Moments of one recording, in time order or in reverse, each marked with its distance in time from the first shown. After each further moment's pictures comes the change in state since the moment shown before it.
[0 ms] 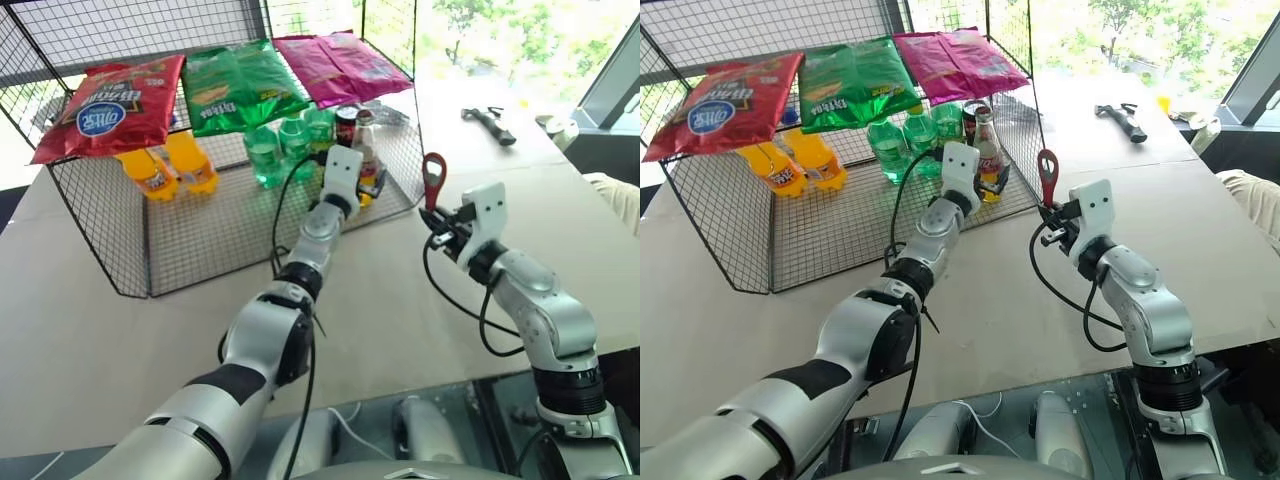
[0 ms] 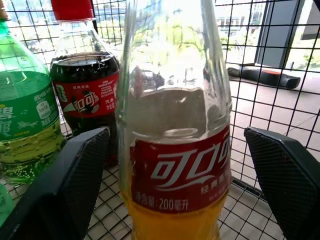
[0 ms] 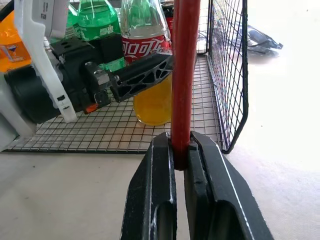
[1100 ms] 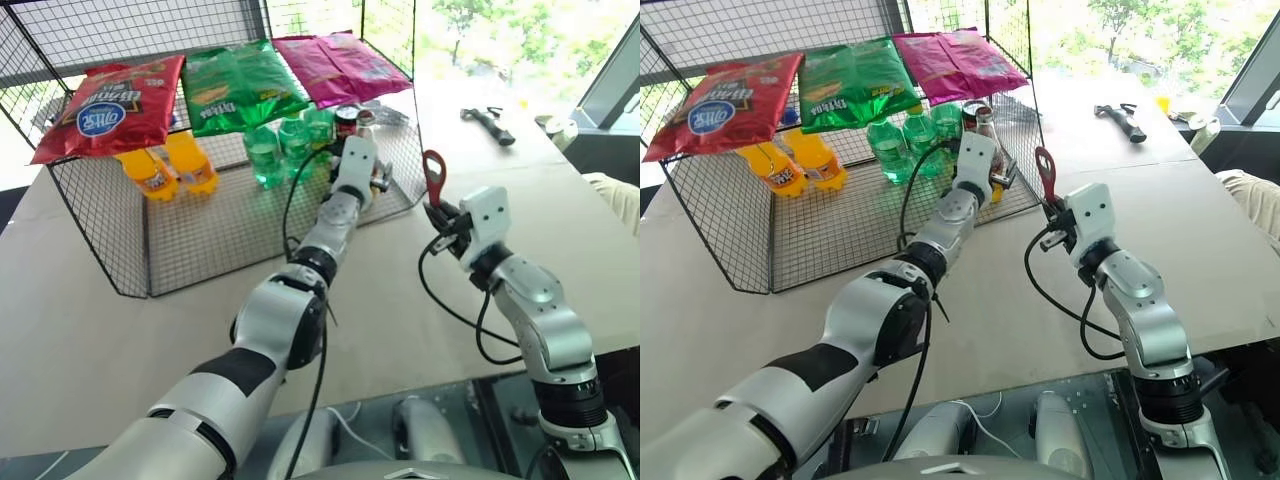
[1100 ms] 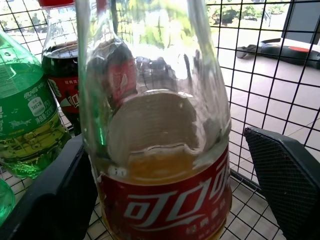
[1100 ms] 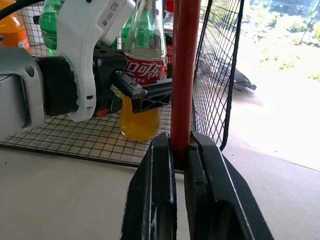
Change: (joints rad) left arm -0.115 -0.037 0.008 0.094 0.071 0.125 0.168; right arm 0.057 -0.008 0.043 -0.035 -0.159 -0.162 -0.002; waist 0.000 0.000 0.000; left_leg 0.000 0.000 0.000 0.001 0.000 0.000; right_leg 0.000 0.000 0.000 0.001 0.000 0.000
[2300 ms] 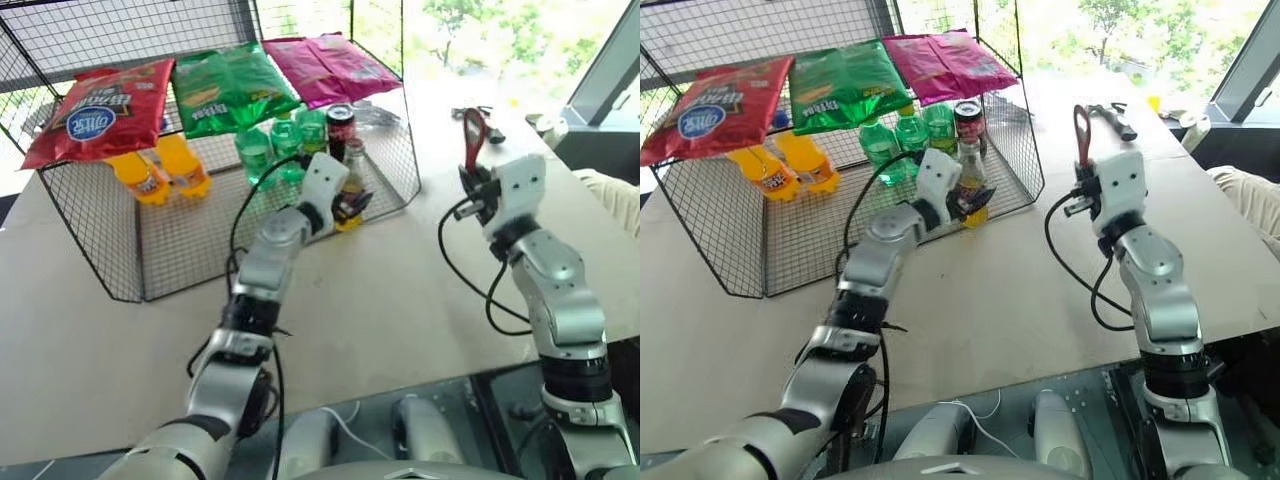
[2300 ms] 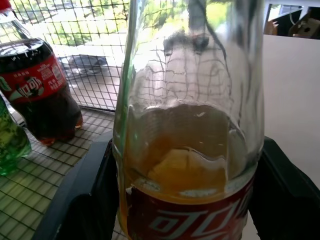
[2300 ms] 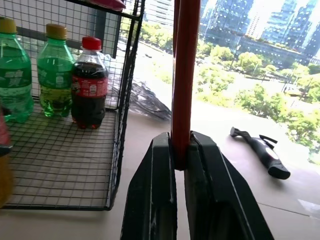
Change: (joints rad) left arm 0.570 0.252 -0.124 -1.198 -0.165 0.676 -0.609; right arm -0.133 -0.020 -0.124 0.095 -0.084 -0.091 -0.094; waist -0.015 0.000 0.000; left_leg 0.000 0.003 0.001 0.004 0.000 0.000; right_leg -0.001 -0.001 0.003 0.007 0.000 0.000
